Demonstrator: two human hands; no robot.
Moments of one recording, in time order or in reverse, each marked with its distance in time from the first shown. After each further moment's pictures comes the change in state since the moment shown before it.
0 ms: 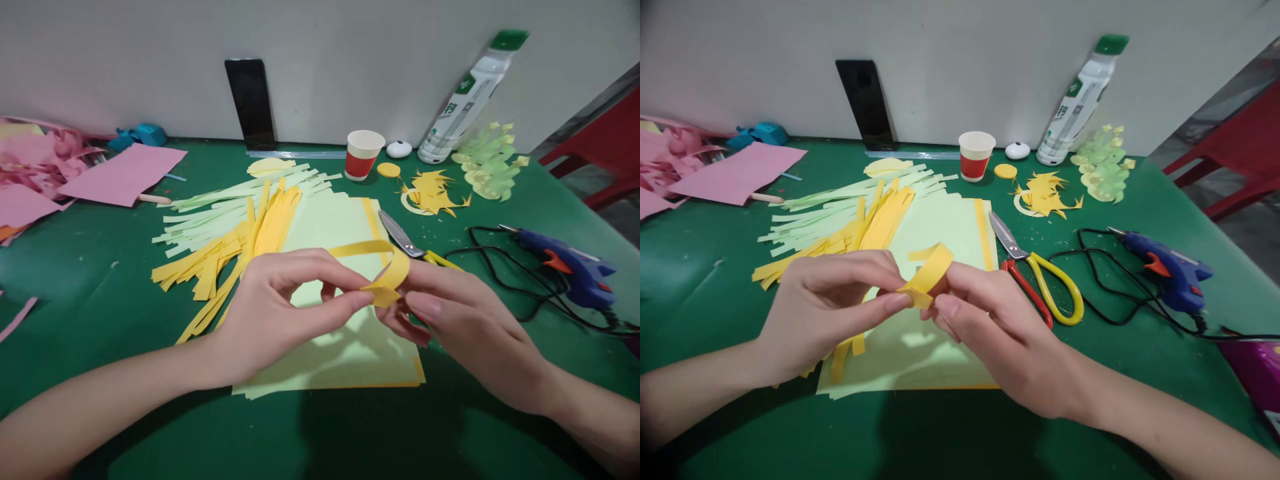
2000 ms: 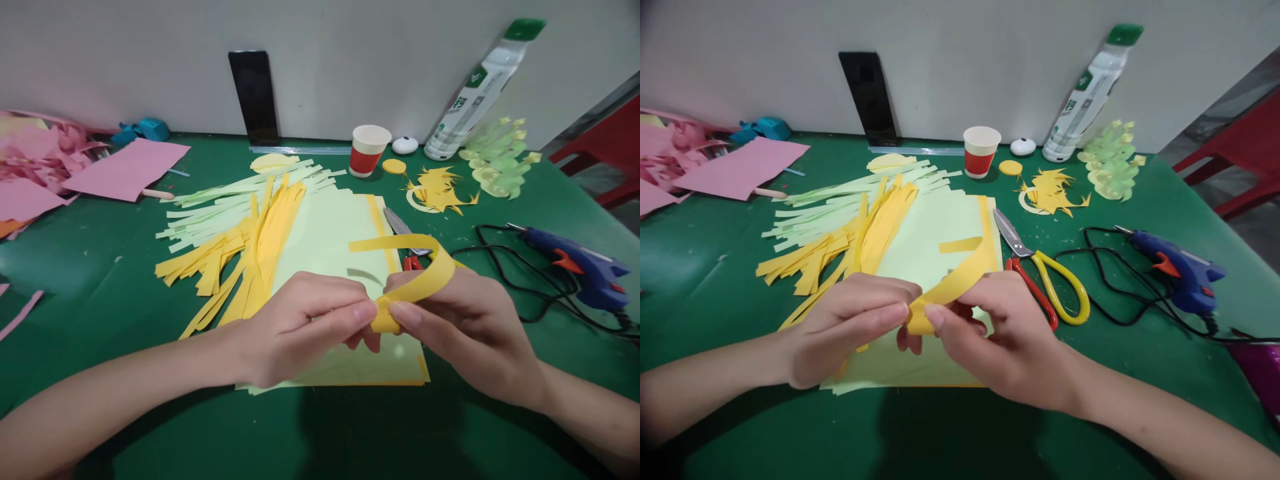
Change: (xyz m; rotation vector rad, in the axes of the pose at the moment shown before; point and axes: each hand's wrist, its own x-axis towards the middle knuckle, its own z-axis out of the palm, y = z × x) left_hand 0.001 0.000 -0.002 -0.019 -0.404 -0.083; right_hand 0.006 0.000 0.003 -0.261 0.011 -0.286
